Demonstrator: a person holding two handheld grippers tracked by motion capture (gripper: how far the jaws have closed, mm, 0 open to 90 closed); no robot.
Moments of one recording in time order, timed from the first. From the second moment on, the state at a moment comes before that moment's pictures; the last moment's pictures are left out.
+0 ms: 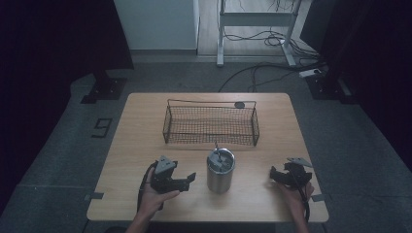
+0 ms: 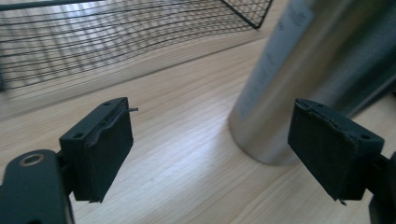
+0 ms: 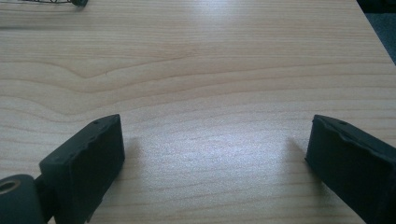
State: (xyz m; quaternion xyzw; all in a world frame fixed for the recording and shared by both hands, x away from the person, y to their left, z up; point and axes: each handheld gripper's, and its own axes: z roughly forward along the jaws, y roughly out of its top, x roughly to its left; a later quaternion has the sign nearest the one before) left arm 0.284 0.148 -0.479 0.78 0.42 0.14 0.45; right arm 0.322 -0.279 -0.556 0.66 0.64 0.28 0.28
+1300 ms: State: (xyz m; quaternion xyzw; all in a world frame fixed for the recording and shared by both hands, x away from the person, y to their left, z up) left arm 0.284 0.069 -0.483 0.82 0.35 0.13 0.43; right arm 0.322 -0.279 -0.556 0.66 0.64 0.28 0.28
